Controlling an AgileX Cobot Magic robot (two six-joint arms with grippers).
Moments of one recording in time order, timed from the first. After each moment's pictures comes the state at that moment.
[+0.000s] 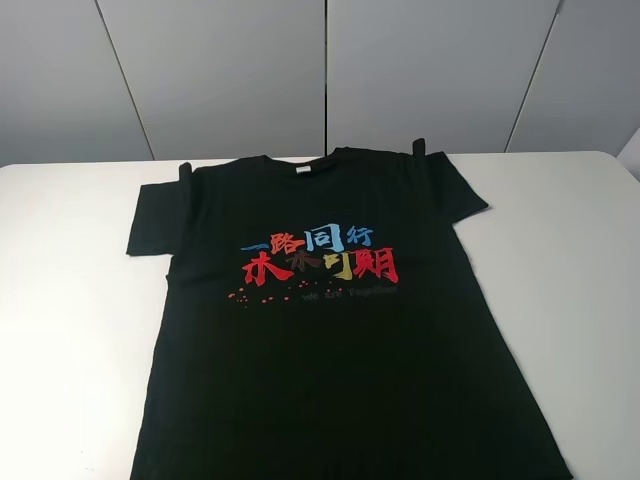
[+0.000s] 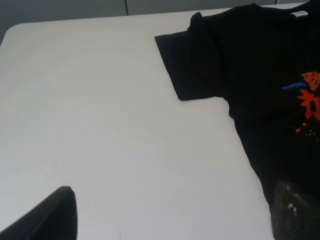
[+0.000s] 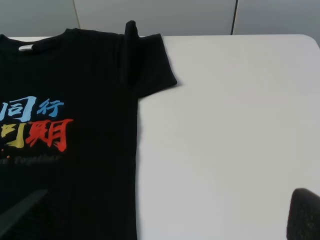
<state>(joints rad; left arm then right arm) -0.07 0.00 -0.51 0.01 1.09 -0.02 -0.11 0.00 -0.50 0.14 1.10 -0.12</state>
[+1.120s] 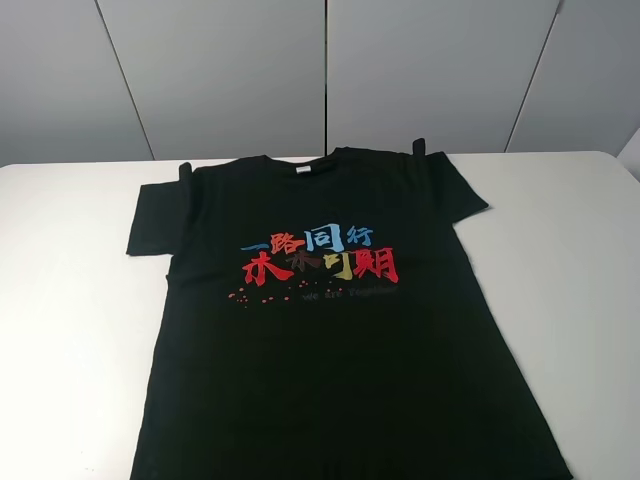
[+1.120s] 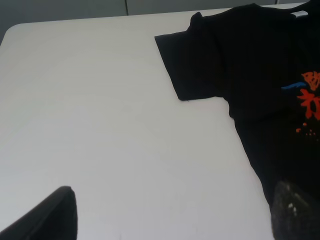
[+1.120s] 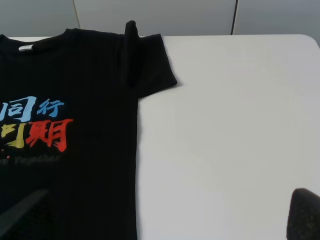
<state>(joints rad) -0.07 0.00 -0.51 0.01 1.09 -0.02 -0.11 0.00 -0.50 0.14 1.10 -0.12</state>
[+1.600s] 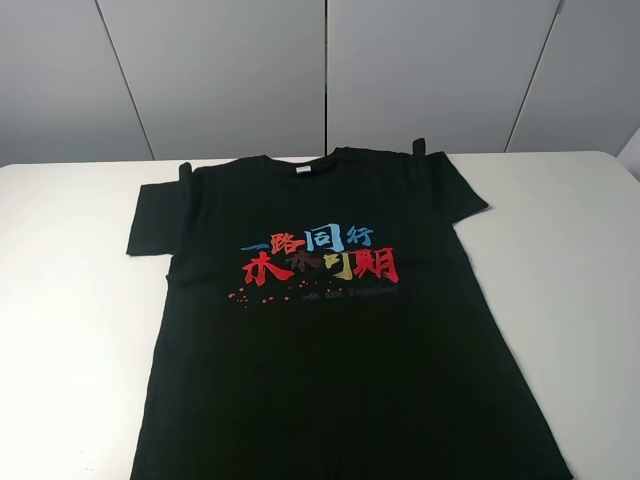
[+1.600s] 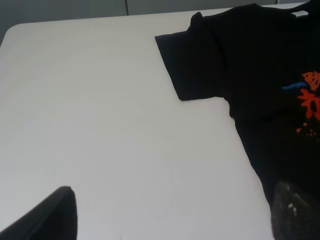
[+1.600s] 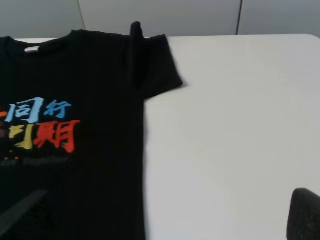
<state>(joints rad) -0.07 0.00 -0.51 0.01 1.09 -0.02 -0.11 0.00 -0.50 0.18 1.09 -0.12</state>
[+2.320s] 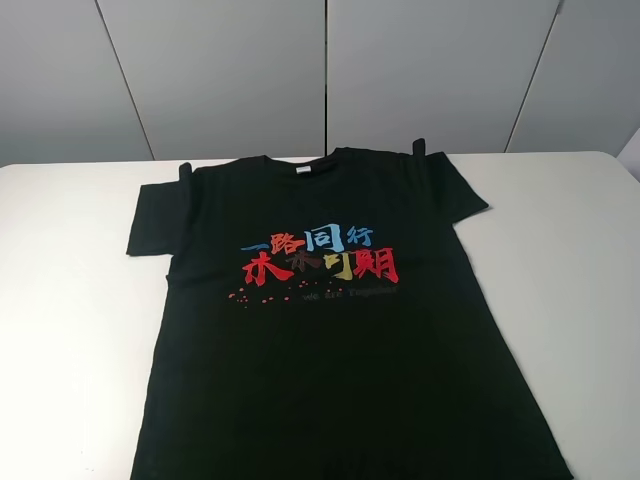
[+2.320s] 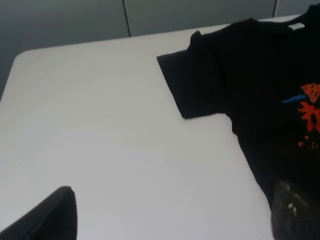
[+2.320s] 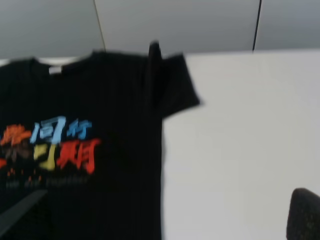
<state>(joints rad) -0.07 0.07 -0.59 0.01 1.06 0.05 -0.11 0.02 -0.56 0.22 1.06 -0.13</state>
